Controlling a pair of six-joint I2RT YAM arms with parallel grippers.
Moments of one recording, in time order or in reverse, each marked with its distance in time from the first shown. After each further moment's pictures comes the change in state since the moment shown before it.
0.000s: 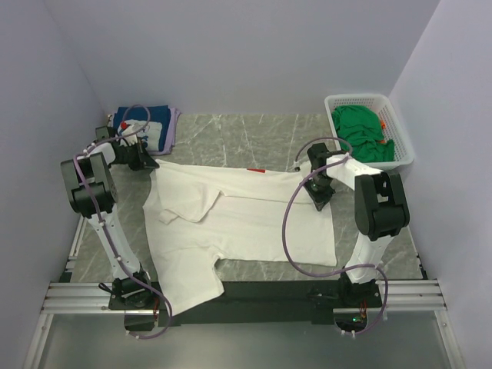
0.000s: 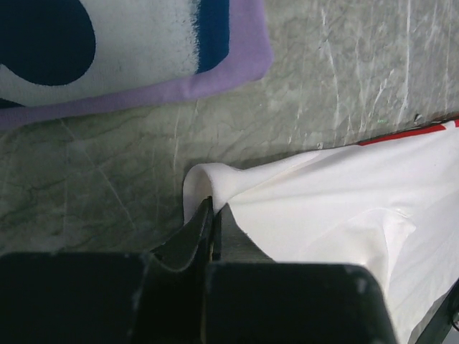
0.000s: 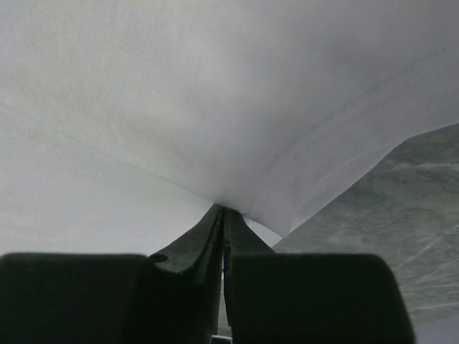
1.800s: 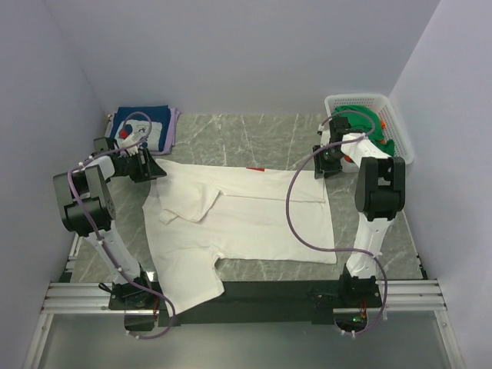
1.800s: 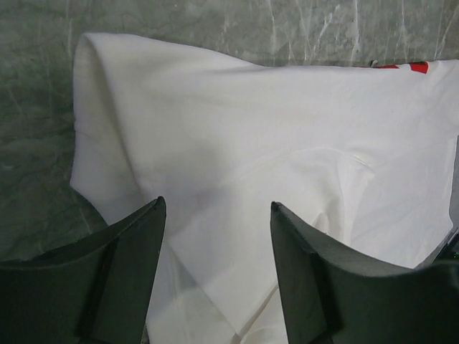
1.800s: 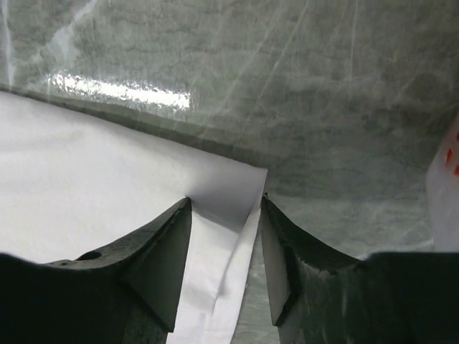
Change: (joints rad) left arm -0.008 -0.274 -0.341 0.090 0.037 -0.012; right arm -0.179 0.208 0.371 0.066 -0.129 0.243
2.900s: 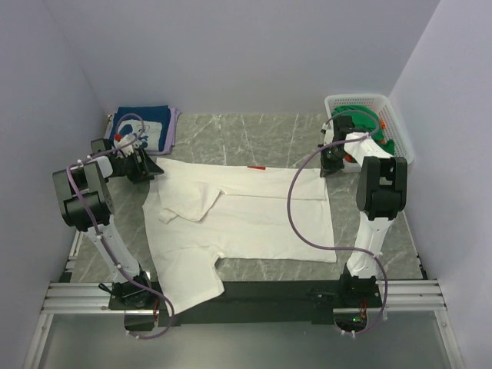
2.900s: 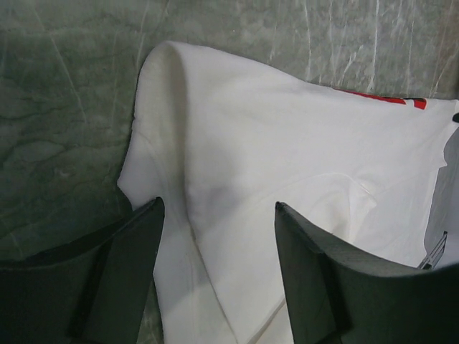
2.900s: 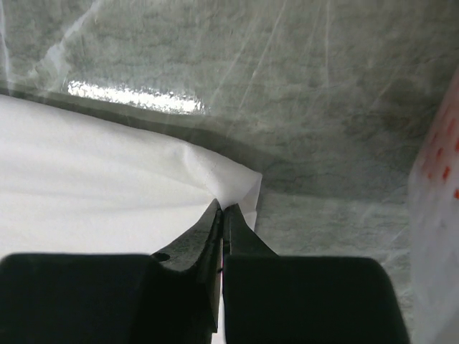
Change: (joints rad) left arm 0.039 0.077 0.029 0.058 -0.016 -0.126; right arm -0.034 0.019 0.019 -0.005 -0.041 0.014
